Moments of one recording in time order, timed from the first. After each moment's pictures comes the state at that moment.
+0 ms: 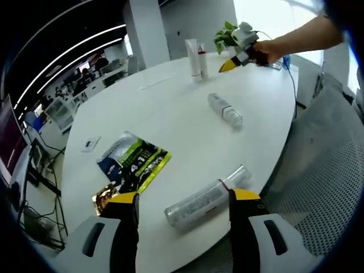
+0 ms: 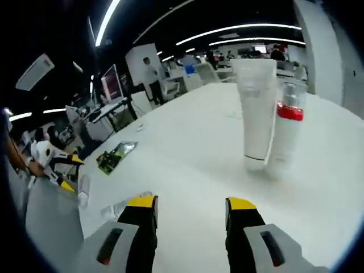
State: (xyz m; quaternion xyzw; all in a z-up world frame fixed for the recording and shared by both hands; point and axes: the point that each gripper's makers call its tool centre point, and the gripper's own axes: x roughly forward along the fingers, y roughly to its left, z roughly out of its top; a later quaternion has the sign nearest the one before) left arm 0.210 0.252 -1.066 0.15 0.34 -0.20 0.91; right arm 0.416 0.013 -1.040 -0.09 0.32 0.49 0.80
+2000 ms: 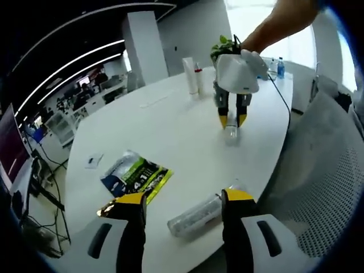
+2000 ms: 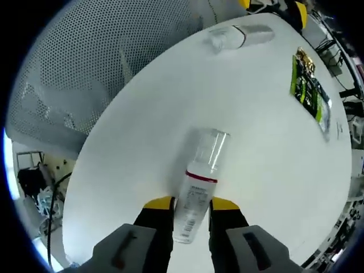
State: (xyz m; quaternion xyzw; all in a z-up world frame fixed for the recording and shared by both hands) left arm 0.214 0.245 -1.044 0.16 0.28 -0.22 0.92; right arm 0.313 0.047 -1.120 -0.68 0.22 0.66 0.23
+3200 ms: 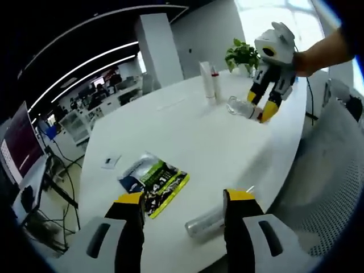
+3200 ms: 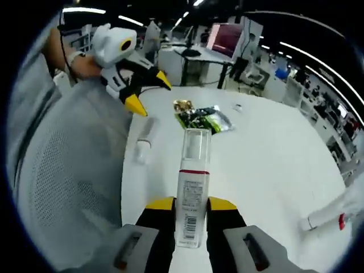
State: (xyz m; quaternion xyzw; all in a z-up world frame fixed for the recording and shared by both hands) left arm 0.224 0.267 -1.015 0.15 0.25 -0.15 0.94; right arm 0.266 0.103 -1.019 -0.27 0.25 0.63 0.69
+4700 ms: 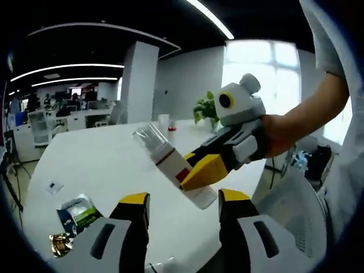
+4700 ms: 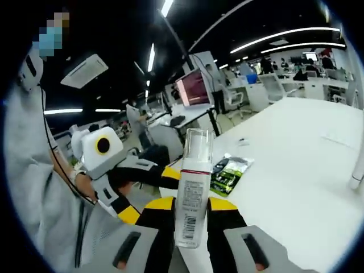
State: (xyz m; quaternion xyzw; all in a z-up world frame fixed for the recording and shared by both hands) left arm 0.230 0.141 -0.963 -0.02 0.14 -0.31 0.94; right arm 0.241 0.146 -0.961 0.02 0.28 0.63 0.72
